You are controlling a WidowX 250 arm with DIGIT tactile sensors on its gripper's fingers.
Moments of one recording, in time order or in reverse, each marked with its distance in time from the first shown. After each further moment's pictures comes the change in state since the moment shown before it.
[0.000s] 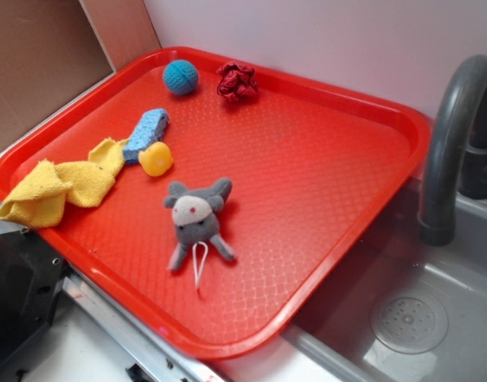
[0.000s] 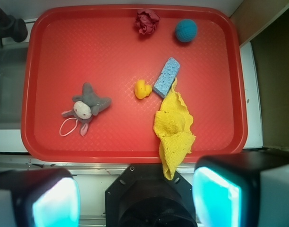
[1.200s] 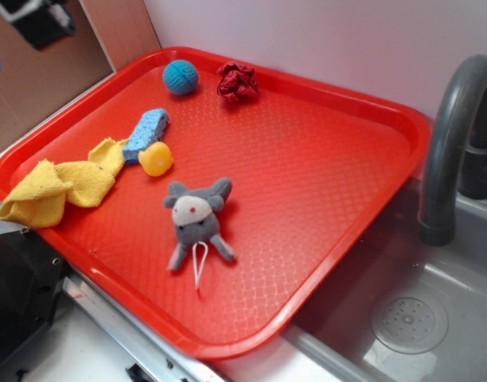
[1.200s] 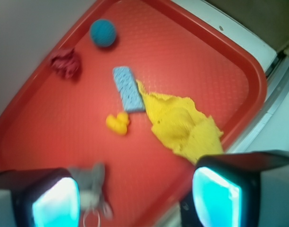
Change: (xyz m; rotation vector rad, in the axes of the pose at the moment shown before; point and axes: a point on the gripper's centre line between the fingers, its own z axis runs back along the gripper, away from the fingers) arm 0.038 0.034 -0.075 -0.079 -0.103 0.902
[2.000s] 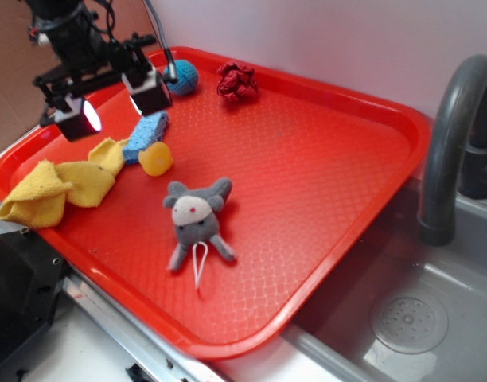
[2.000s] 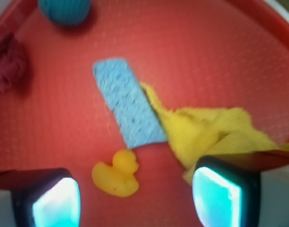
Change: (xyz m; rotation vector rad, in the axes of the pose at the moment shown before) arm 0.018 -0.015 -0.100 0.101 0.061 0.018
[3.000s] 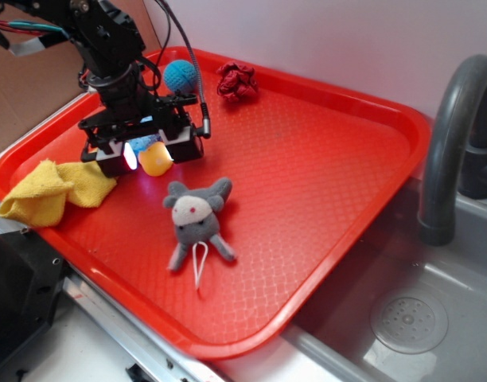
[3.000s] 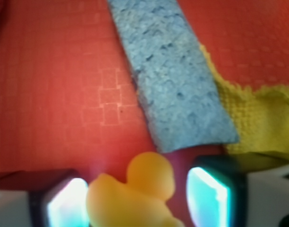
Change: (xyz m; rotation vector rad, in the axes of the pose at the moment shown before) arm -0.002 -0.009 -0.047 0.048 -0.033 -0.075
